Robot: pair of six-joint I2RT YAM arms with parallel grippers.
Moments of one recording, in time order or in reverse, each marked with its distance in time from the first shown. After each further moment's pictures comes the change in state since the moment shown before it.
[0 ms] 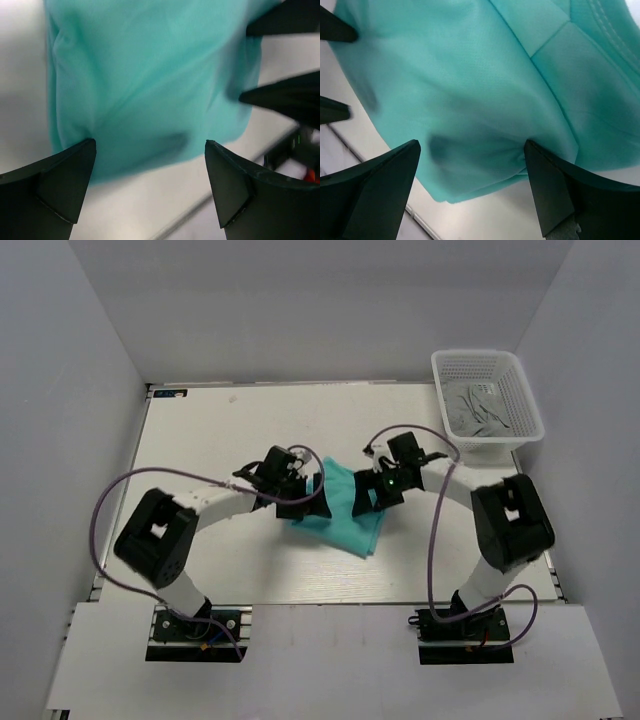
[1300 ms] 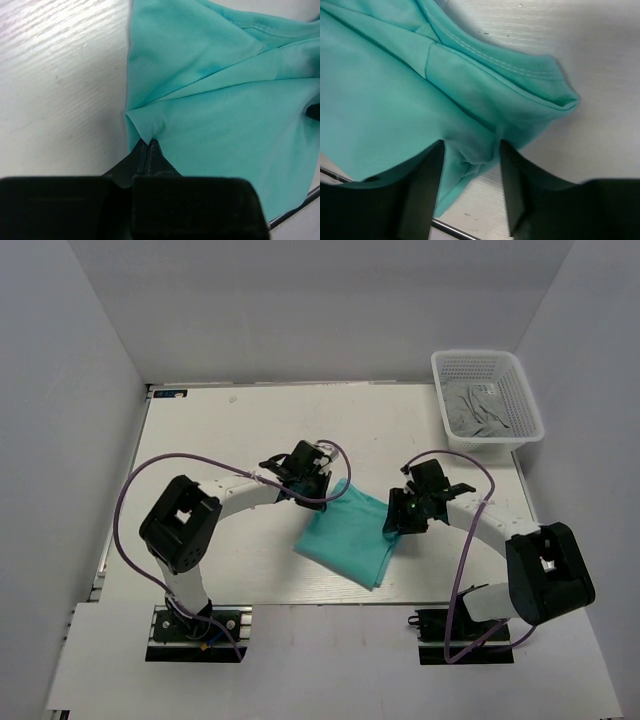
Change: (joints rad) left arm -0.121 0.124 0.181 -0.090 -0.182 0.245; right arm -0.019 -0.371 -0.342 -0.028 0.288 0.307
